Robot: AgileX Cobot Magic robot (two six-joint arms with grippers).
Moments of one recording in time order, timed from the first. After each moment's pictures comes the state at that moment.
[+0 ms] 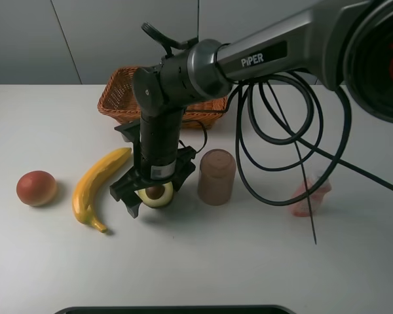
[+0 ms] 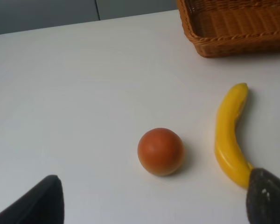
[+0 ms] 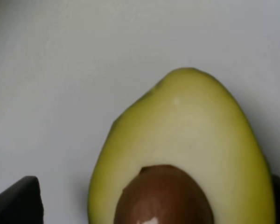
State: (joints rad) left arm -0.25 0.00 -0.51 0.02 1.08 0.00; right arm 0.88 2.26 -1.52 0.20 0.91 0.01
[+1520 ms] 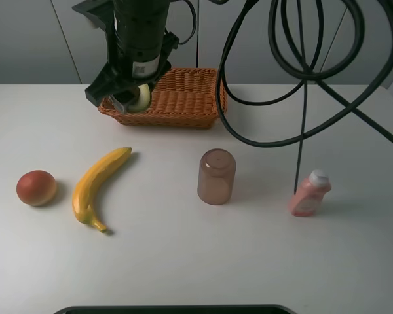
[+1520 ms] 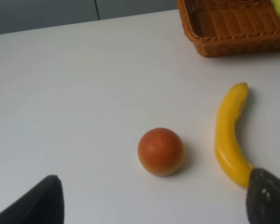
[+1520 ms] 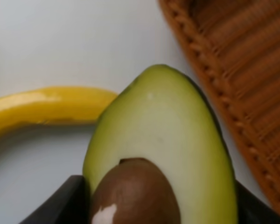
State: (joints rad) left arm -0.25 0.00 -0.51 0.02 1.08 0.01; right arm 0.87 2.13 -1.90 -0.12 1.04 -0.01
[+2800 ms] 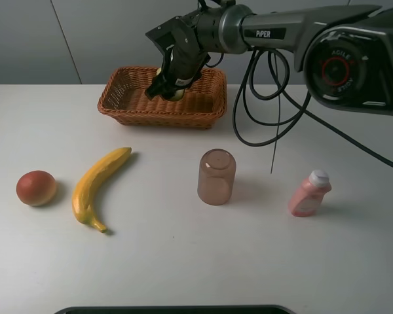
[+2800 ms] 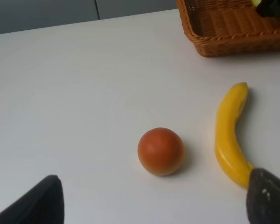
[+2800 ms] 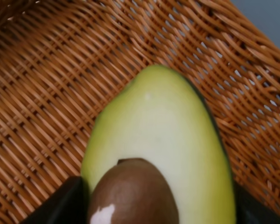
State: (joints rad) left arm -0.25 0.00 -0.51 0.02 1.08 0.01; right arm 0.62 2.46 -2.01 -0.19 0.62 -0.01
